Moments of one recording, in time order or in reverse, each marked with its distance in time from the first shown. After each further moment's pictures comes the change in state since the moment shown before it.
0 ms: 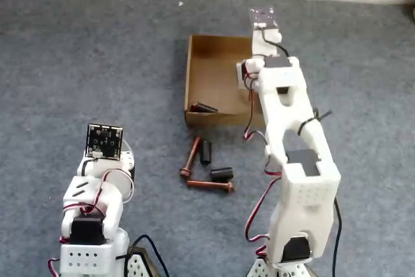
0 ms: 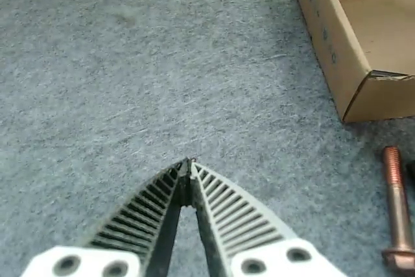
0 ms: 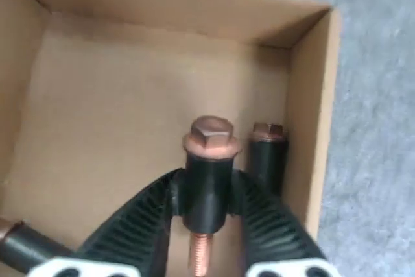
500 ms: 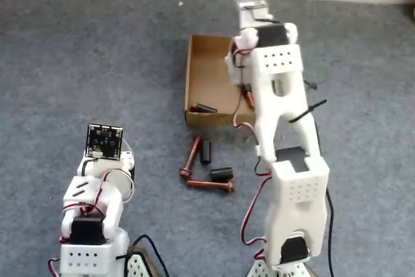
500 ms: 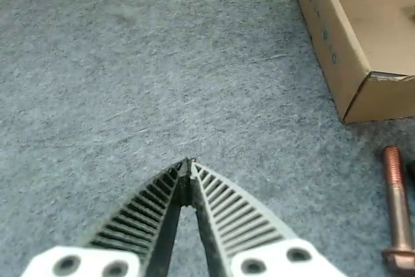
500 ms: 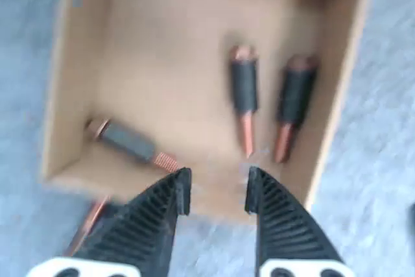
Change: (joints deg) left arm 0.0 0.0 0.0 0.0 0.0; right arm -5.2 3.9 -34.6 45.1 -0.2
